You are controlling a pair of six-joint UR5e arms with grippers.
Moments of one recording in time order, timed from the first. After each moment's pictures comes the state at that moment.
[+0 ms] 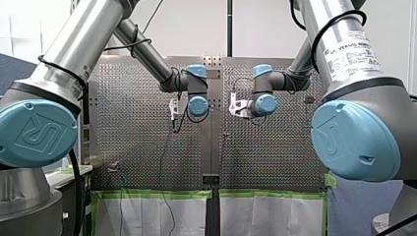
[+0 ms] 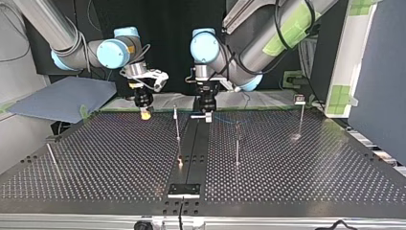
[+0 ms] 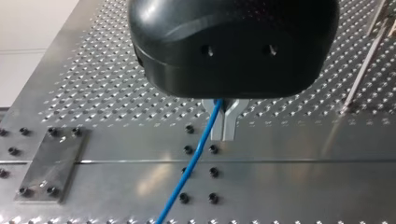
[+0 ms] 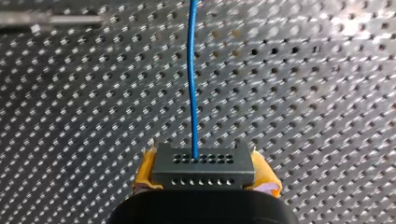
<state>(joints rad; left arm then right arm) -0.62 -2.03 -1.69 -2.47 -2.21 -1.53 2.06 -1.13 1.70 -0.48 1.56 1.63</state>
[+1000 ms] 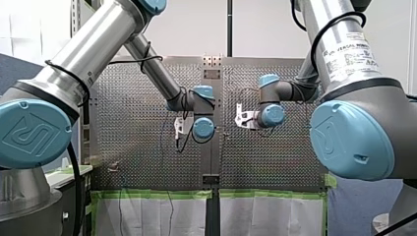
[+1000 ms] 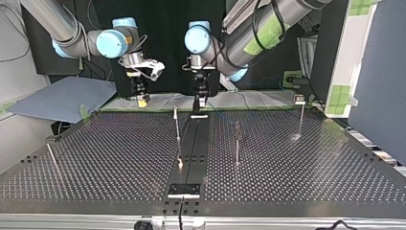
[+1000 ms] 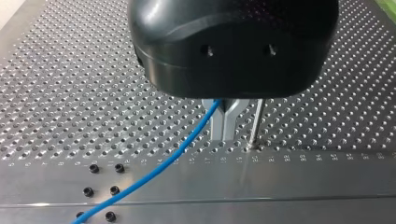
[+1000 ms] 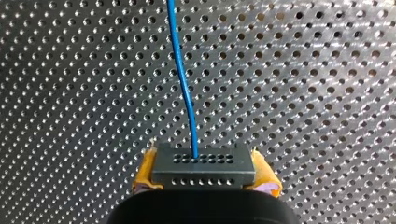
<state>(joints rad) -0.68 -2.16 -1.72 -2.38 -2.24 -1.51 2.03 -1.13 1.84 -0.57 1.56 1.61</state>
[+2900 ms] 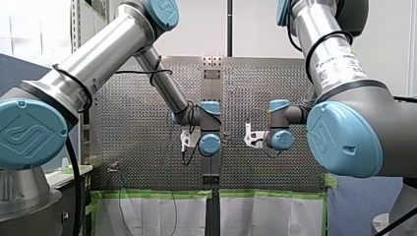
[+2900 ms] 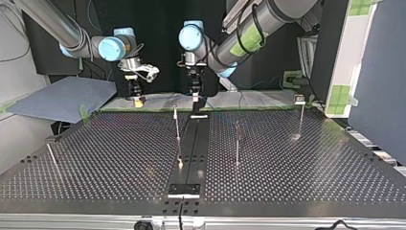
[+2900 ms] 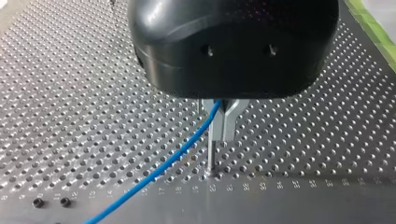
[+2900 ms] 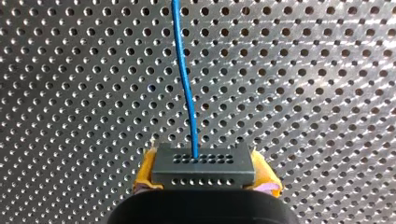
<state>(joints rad) -0.72 -2.28 -1.67 -2.29 -2.26 -1.49 1.93 -0.94 1.84 -0.82 1.47 1.58</state>
